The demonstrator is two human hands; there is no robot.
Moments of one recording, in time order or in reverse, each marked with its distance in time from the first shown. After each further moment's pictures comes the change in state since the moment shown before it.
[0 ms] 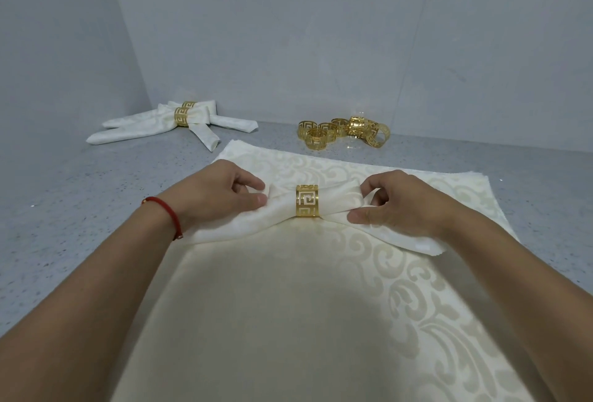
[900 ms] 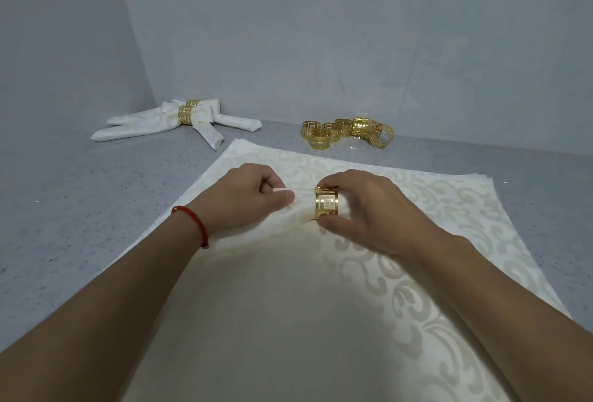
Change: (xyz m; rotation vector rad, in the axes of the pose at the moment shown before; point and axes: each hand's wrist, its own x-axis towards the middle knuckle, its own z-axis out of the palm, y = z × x) left_hand 0.003 0.008 0.028 0.007 0.103 0.091; right_hand -0.003 -0.025 0.034 -0.212 0.199 -0.476
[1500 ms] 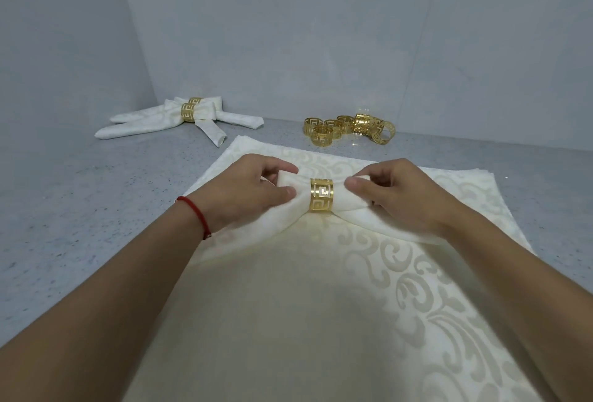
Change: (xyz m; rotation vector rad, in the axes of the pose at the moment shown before) left_hand -0.005 0.006 -0.005 -0.253 -0.083 0.030; right_hand -0.007 0.018 -0.024 0.419 -0.084 0.341
